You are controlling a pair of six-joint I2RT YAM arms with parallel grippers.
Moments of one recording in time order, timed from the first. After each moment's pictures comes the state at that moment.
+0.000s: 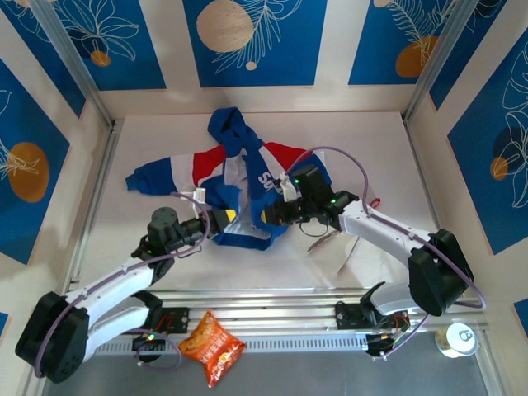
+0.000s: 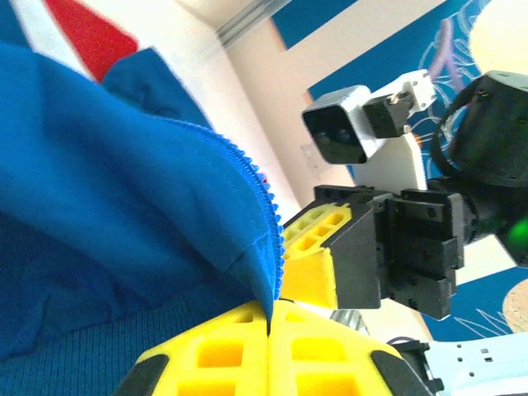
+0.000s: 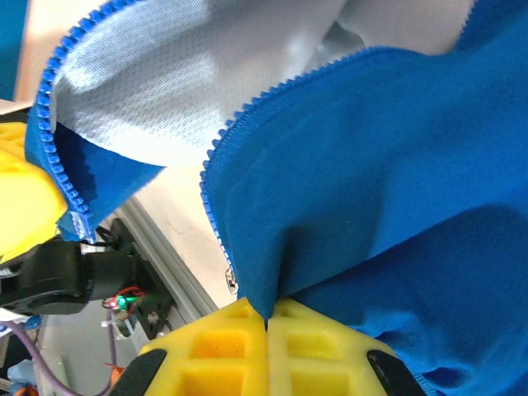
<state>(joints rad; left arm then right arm) -0.50 0.98 0.30 0.57 0.54 -0.89 0.63 1.38 0.91 -0.32 -0.58 0.53</state>
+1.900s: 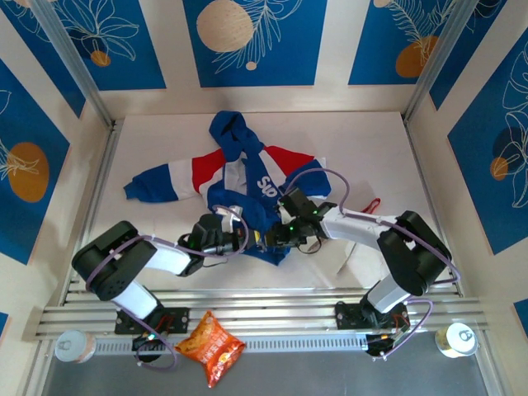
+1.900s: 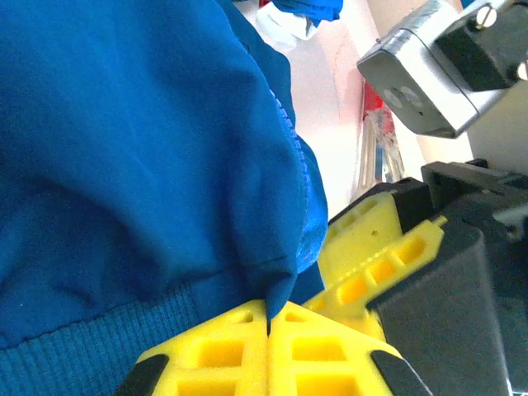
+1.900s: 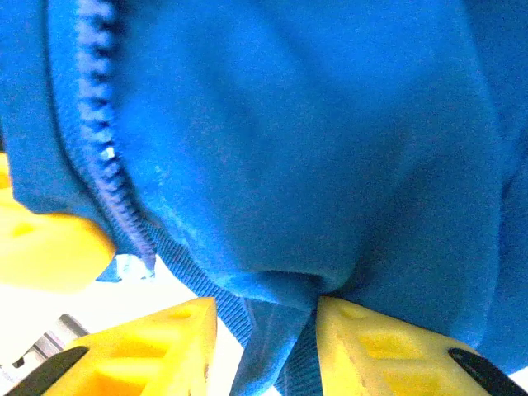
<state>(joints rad) -0.74 1.57 0.34 0.80 0.37 -0.82 0.73 1.55 0.82 -0.39 -0.34 0.62</state>
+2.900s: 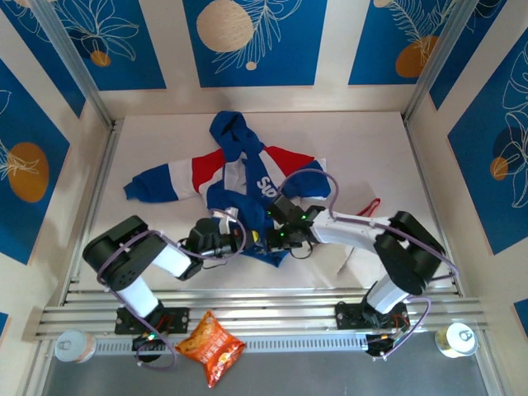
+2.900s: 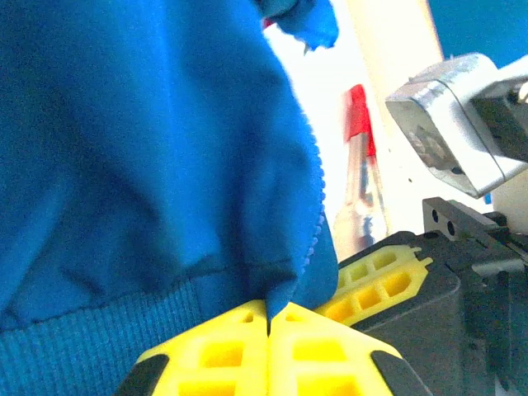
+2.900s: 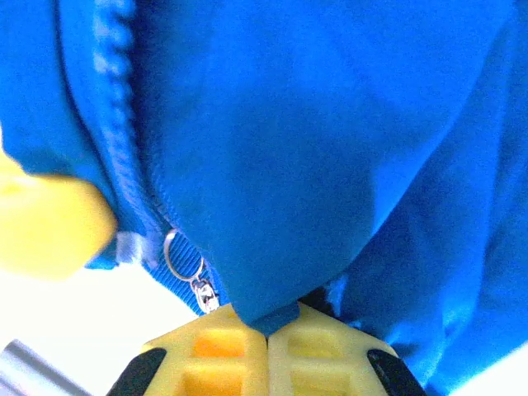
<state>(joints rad) -0.71 1.63 0.28 0.99 0.38 -0.94 0.83 1.54 0.85 -0.45 -0.17 0.67</state>
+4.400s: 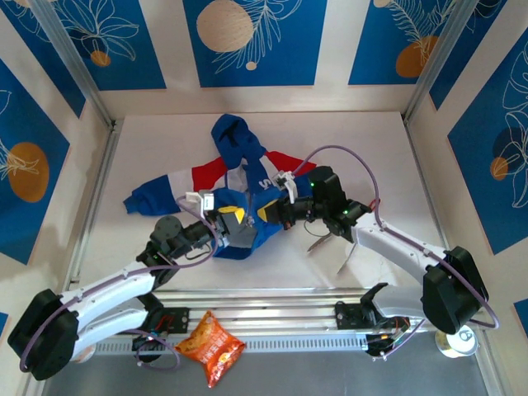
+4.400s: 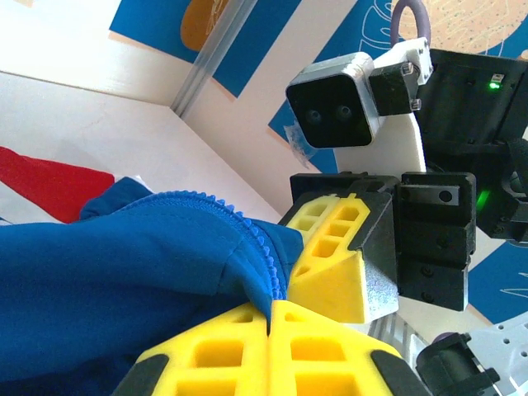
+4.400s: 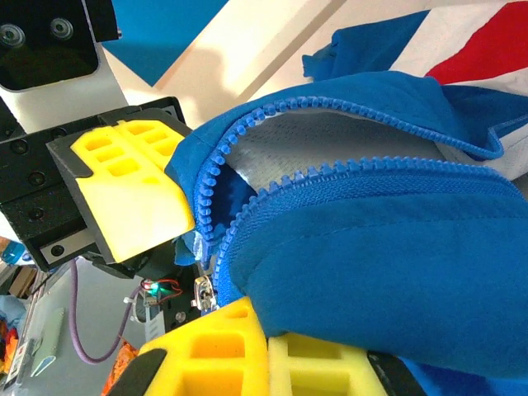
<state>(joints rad) -0.68 0.94 0.30 0.68 0.34 -0.63 0.62 1.25 0.79 -0.02 -0.76 0.35</state>
